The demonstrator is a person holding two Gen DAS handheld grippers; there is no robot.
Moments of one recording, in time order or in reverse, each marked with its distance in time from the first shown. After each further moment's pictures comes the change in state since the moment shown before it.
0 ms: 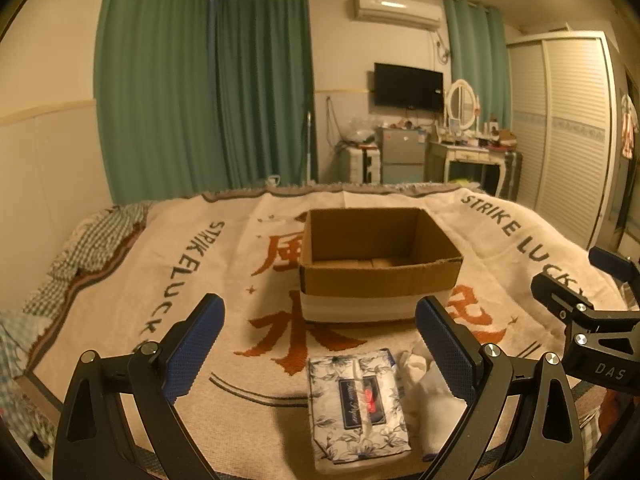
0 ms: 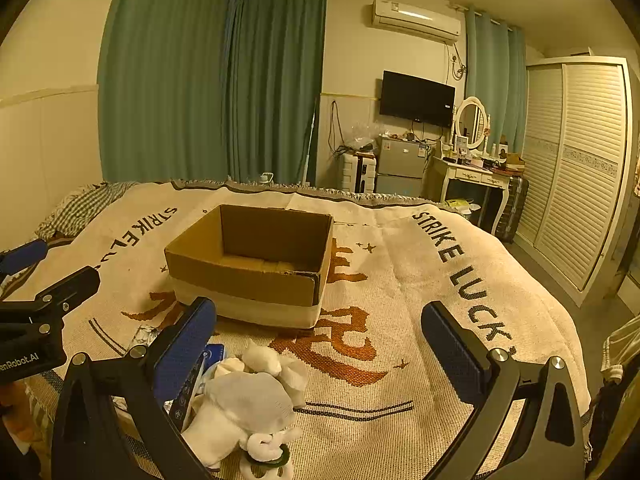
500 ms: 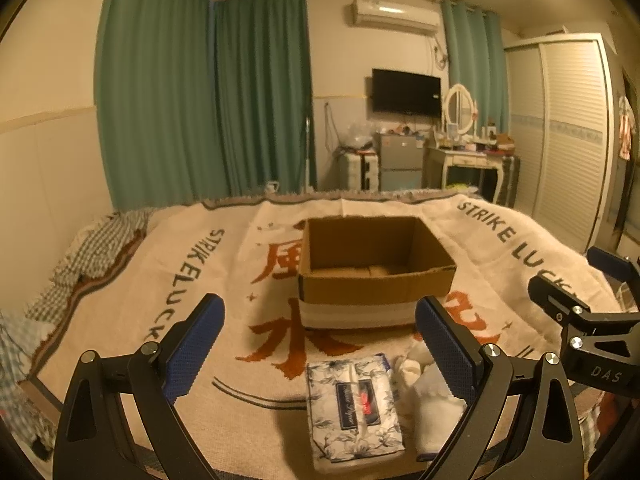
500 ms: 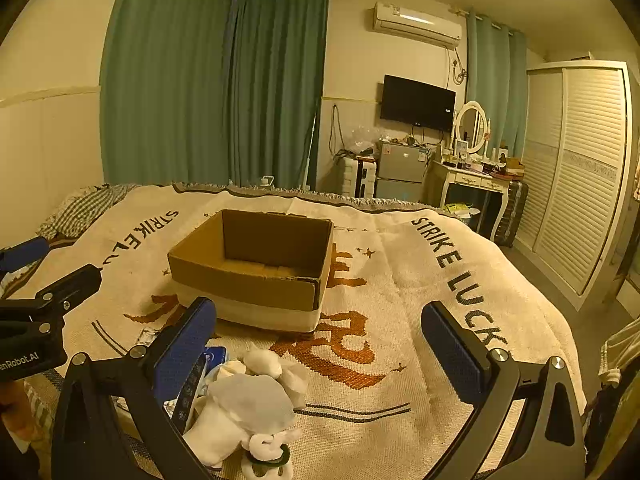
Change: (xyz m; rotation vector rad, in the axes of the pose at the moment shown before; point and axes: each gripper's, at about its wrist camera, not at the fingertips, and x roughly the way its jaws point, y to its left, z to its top) left arm -0.013 -0.001 0.012 0.003 -0.021 -0.006; right arm -0.013 -0.001 0.010 -0.010 -0.013 -0.008
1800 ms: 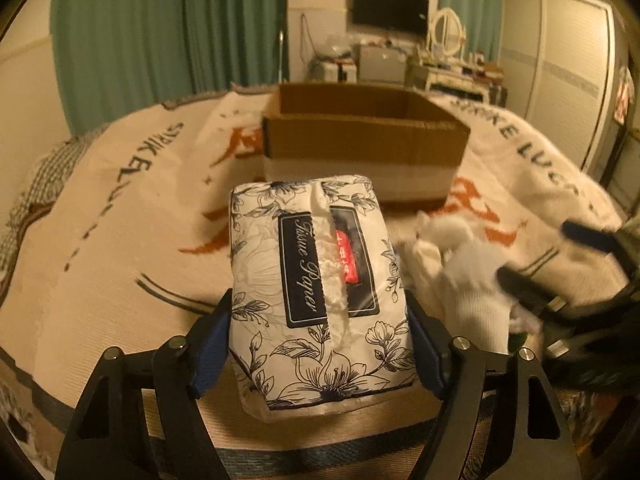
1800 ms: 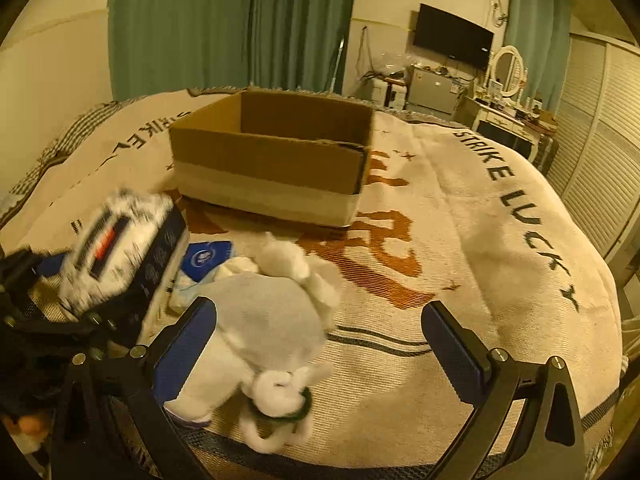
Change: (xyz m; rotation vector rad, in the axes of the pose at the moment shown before) left arm 0.073 0.007 -0.080 0.006 0.311 -0.104; right arm 0.080 0.038 -0.073 -0.084 0.319 0.091
